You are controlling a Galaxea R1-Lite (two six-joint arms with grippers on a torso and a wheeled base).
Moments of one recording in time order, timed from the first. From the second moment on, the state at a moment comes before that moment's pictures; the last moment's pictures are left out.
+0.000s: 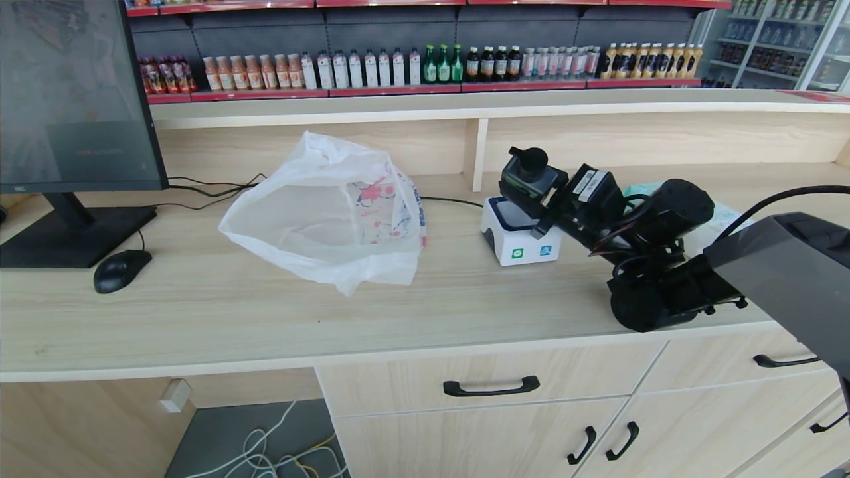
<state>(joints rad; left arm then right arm) 0.00 0.00 0.00 0.00 0.00 0.00 0.25 2.28 -1.31 -1.57 0.69 -0.49</state>
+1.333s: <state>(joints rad) 0.00 0.00 0.00 0.00 0.00 0.01 0.38 1.73 -0.58 -1.57 0.09 0.01</state>
